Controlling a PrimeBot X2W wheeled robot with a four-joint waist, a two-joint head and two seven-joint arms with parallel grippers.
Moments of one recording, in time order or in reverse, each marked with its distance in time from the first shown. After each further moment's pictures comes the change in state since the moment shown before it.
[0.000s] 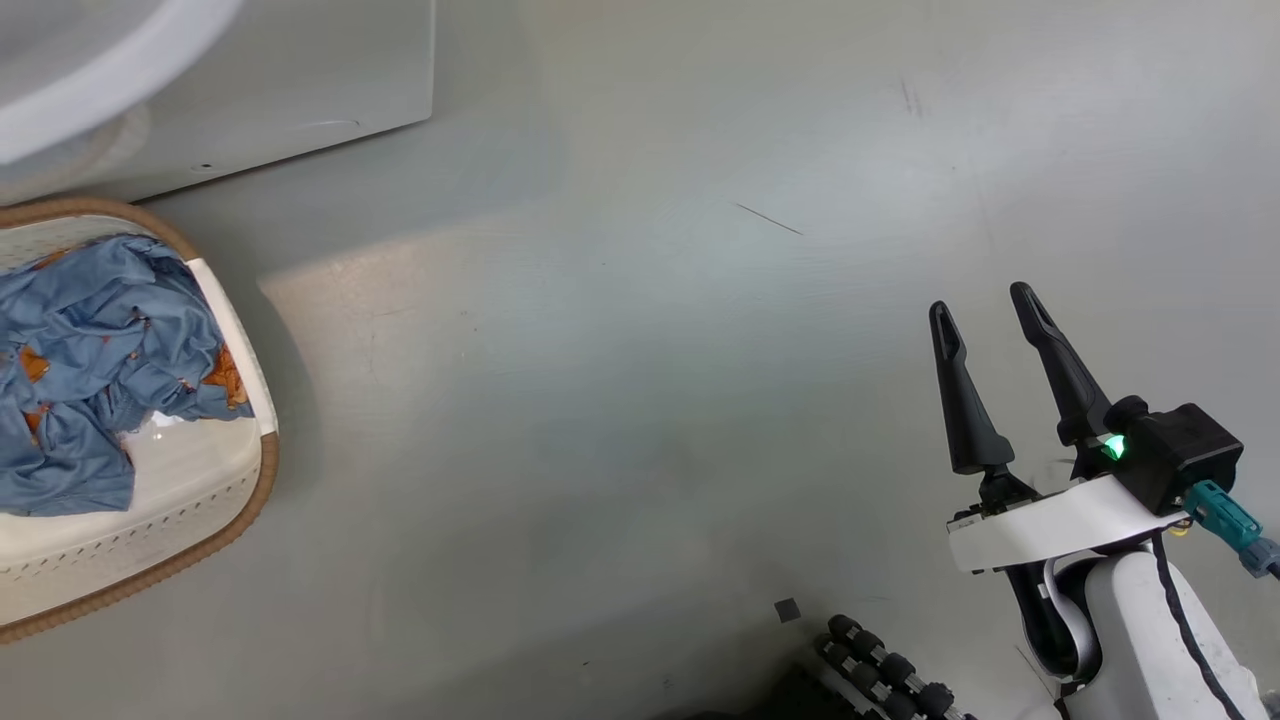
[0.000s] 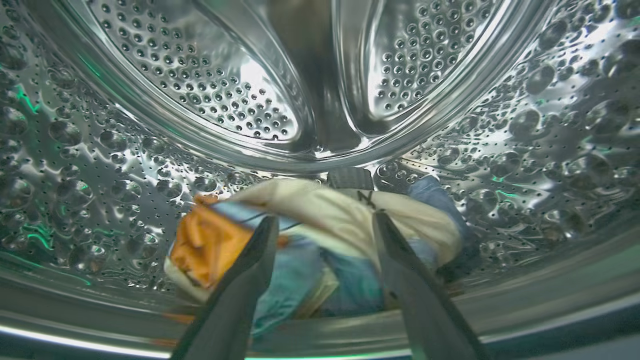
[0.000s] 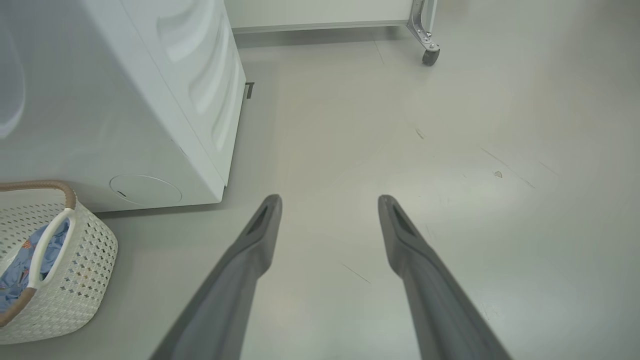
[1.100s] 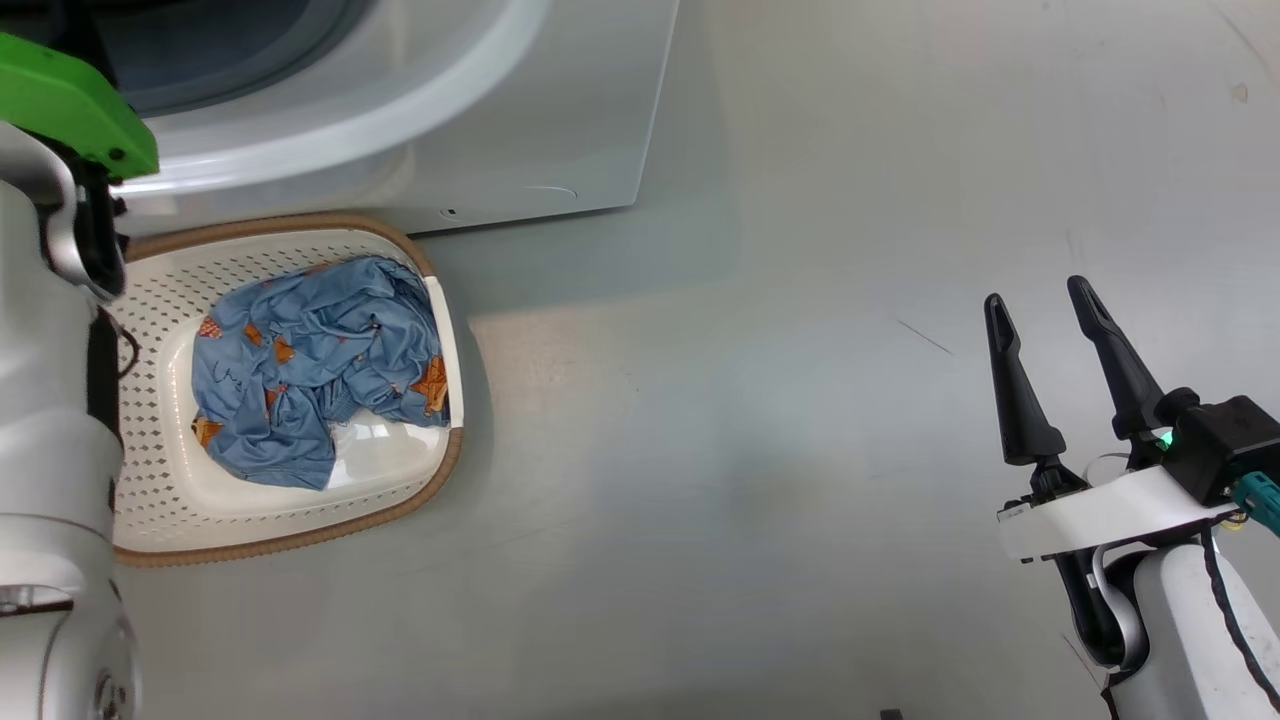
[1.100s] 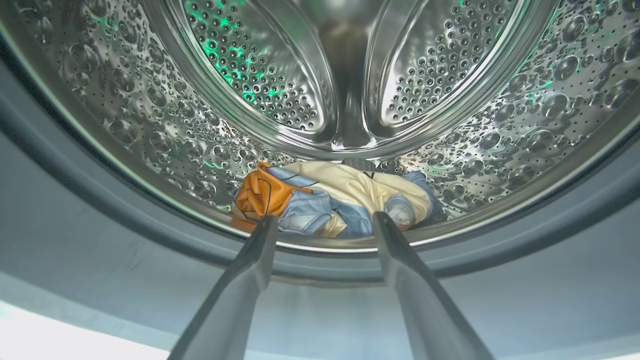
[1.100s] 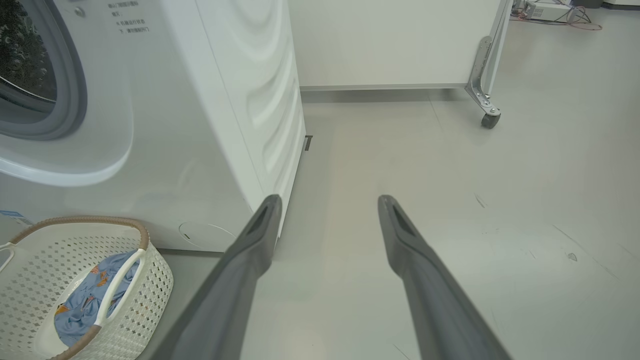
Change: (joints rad) left arm 0.106 -0.242 -0.003 0.151 -0.078 -0.037 -0.148; right arm -0.008 -0.058 -0.042 0.018 -0.003 0.000 0.000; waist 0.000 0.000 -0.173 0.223
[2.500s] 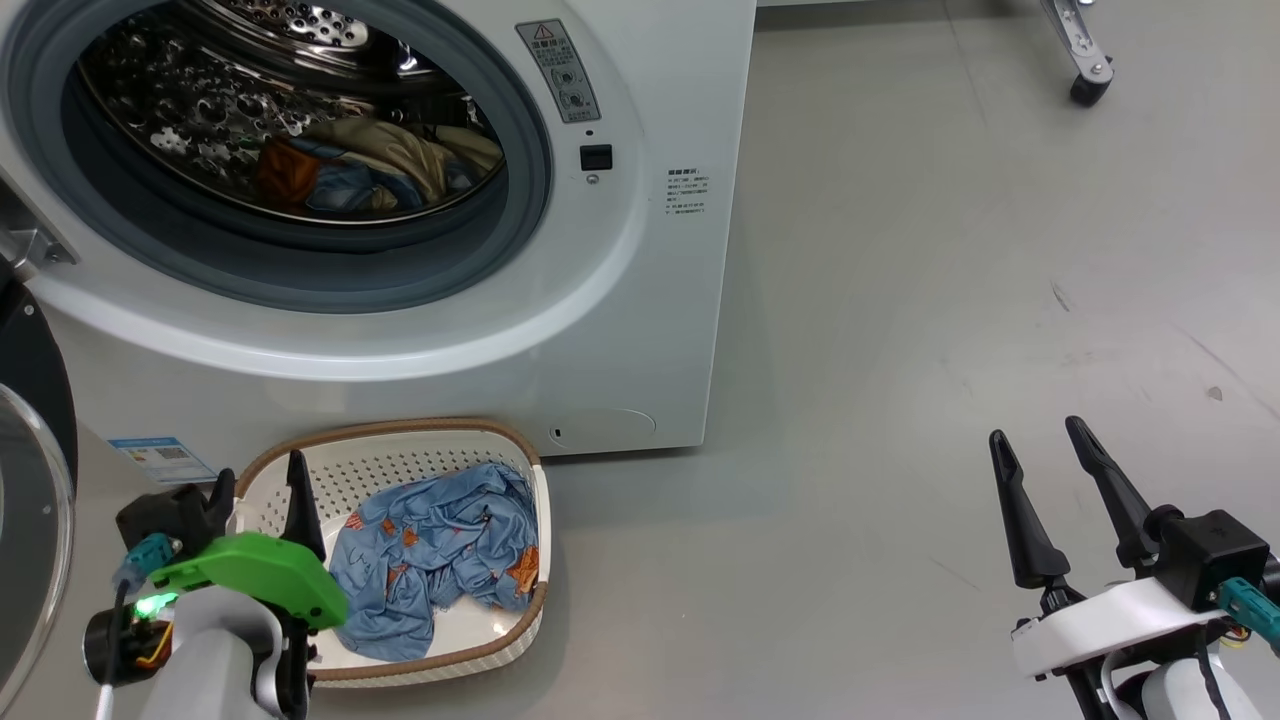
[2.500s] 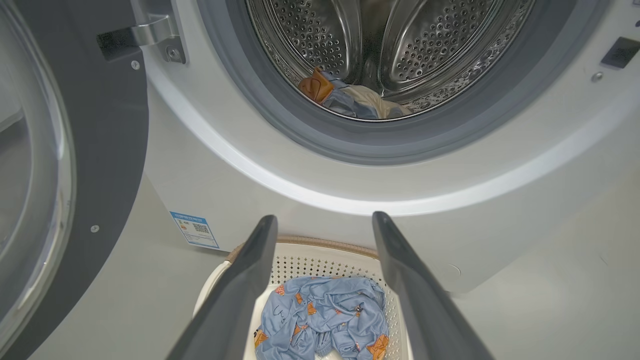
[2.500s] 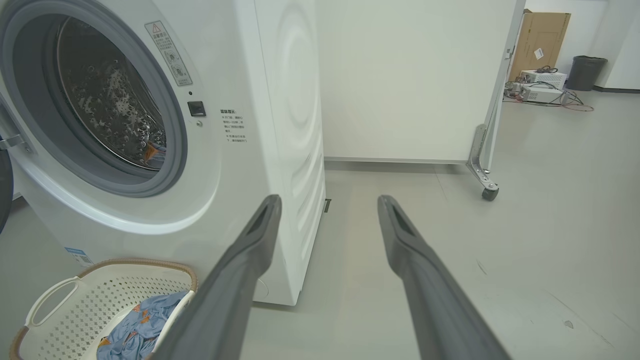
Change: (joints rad) left arm 0.734 -0.147 0.016 -0.207 -0.104 -0.086 -0.048; right arm 0.175 -0.017 -0.010 0.039 0.003 0.000 0.000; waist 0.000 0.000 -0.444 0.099
